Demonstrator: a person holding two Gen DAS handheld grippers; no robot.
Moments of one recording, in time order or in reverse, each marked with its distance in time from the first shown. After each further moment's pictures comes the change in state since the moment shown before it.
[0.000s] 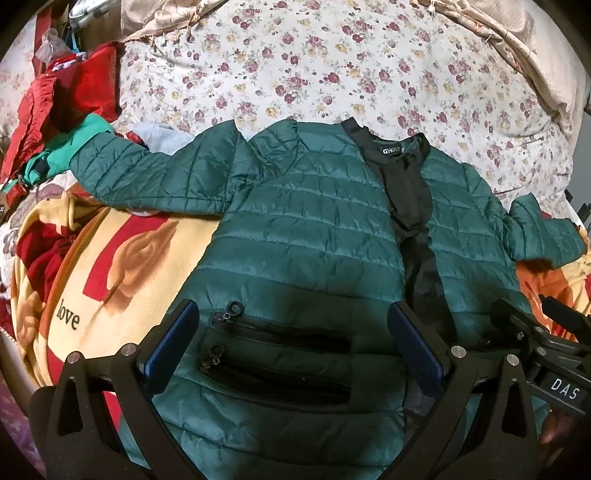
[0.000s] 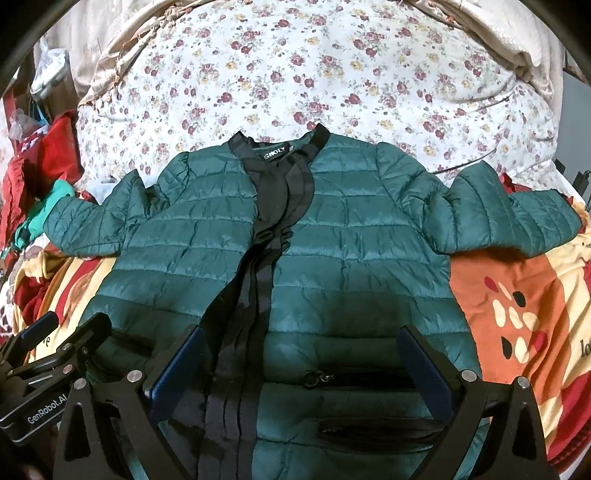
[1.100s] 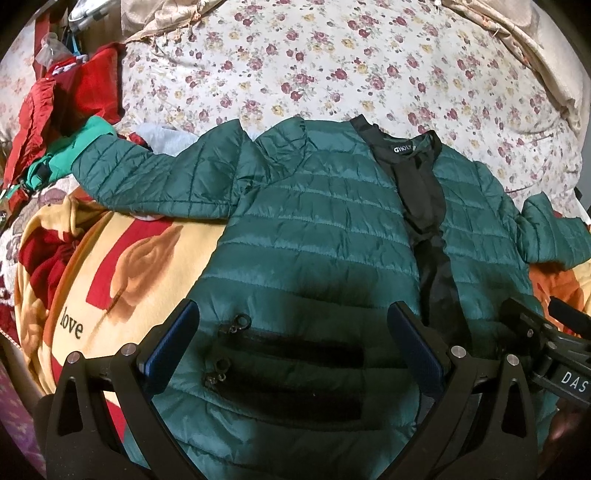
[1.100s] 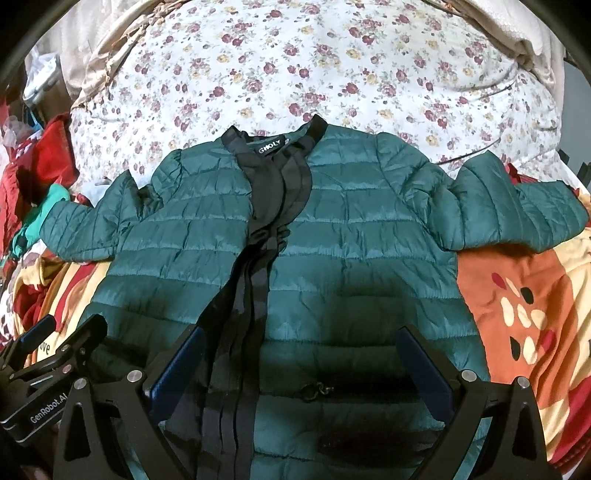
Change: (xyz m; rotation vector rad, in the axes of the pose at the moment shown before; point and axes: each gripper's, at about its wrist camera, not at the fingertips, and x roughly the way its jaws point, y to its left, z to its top) left arm 0.012 0.002 0.010 0.009 0.011 0.037; right arm 0.016 -0.004 0.007 0.049 0.022 0.040
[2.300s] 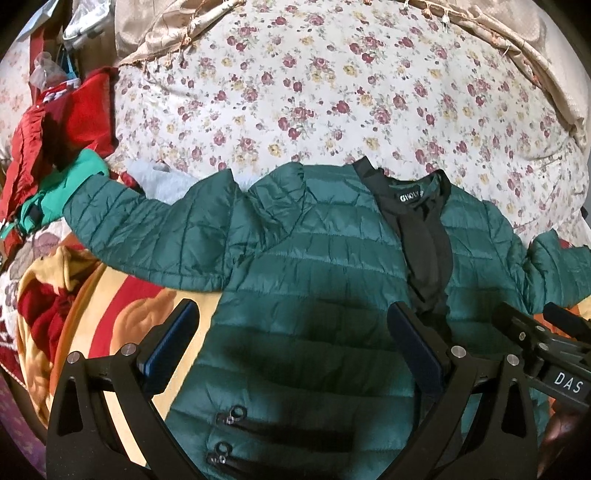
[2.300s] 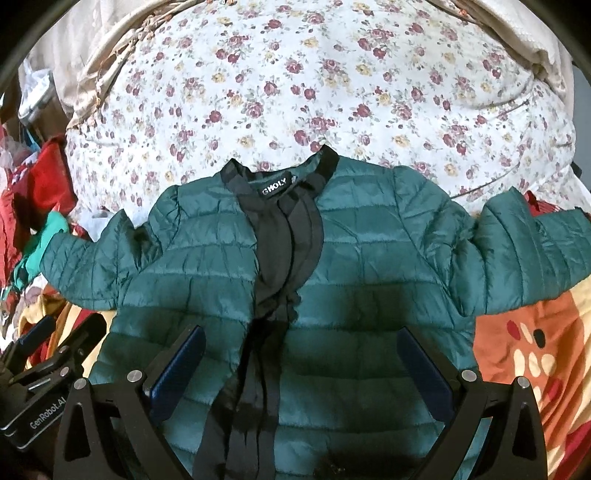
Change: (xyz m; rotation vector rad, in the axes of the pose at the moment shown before) left arm 0.018 -0.008 0.068 0.007 -0.068 0.017; right arm 0.022 0.004 0.067 -0.002 -0.011 0.009
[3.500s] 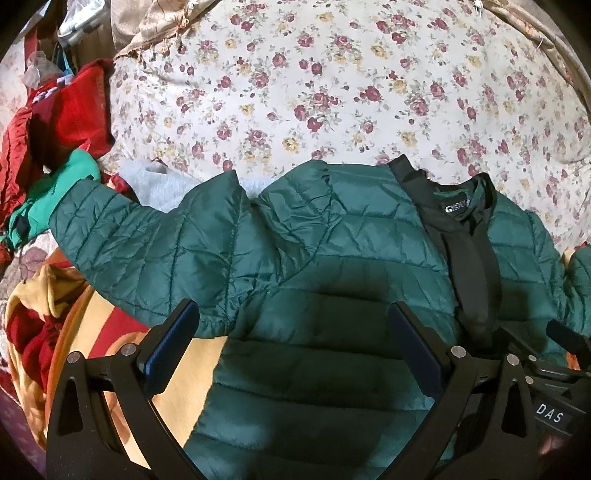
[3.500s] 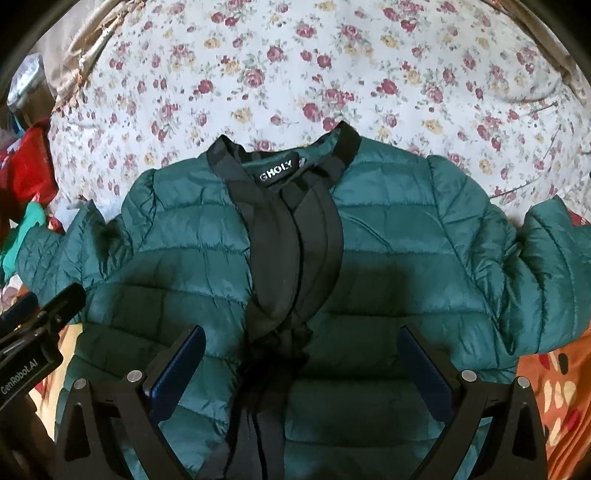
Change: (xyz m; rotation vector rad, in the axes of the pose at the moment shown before) left arm 0.072 0.010 0.028 0.002 0.027 0.069; right arm 0.079 0.011 0.016 -0.026 0.078 -0.030
